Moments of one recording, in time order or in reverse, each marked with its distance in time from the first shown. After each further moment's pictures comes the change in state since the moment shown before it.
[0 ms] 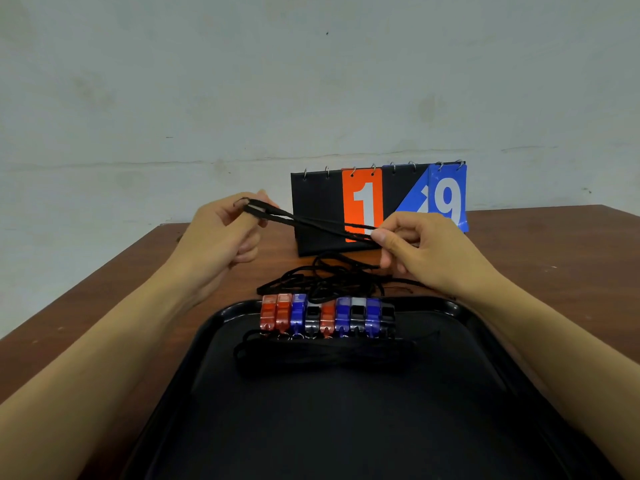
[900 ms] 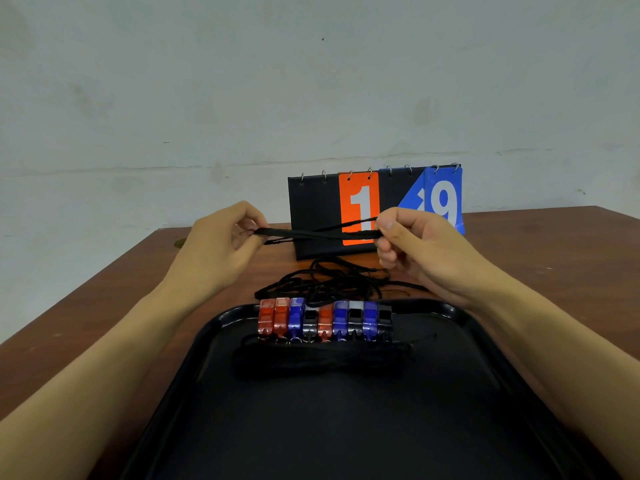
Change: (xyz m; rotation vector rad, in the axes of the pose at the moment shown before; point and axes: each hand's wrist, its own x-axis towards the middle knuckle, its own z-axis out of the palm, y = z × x) left_hand 0.005 -0.012 -0.015 0.955 0.070 0.291; right_hand -0.002 -0.009 -0.002 0.698 -0.152 0.092
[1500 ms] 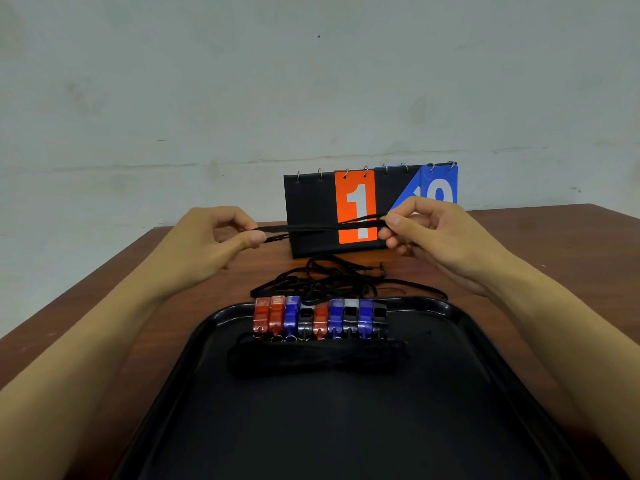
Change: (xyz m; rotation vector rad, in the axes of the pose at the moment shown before) left_hand -0.002 0.010 -0.020 -0.183 -0.152 -0.079; right_hand 0.001 -0.003 -0.025 -0.191 0.166 0.030
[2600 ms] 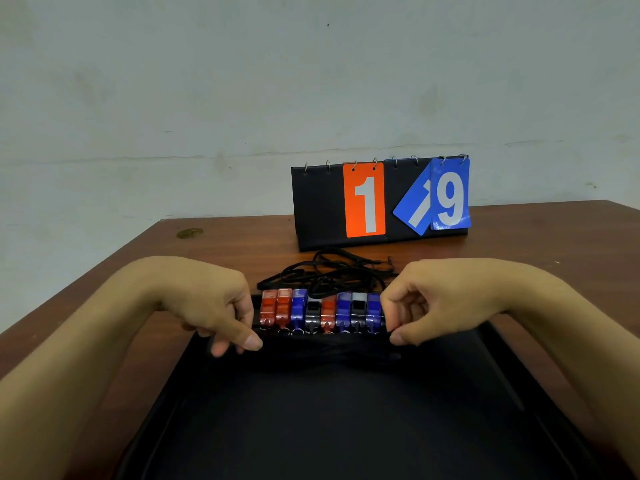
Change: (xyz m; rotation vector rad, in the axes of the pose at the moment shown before) left_hand -0.012 0.014 -0.007 0.406 -1.088 -0.346; right_hand -0.016 -0.005 0.007 -0.773 -0.838 0.109
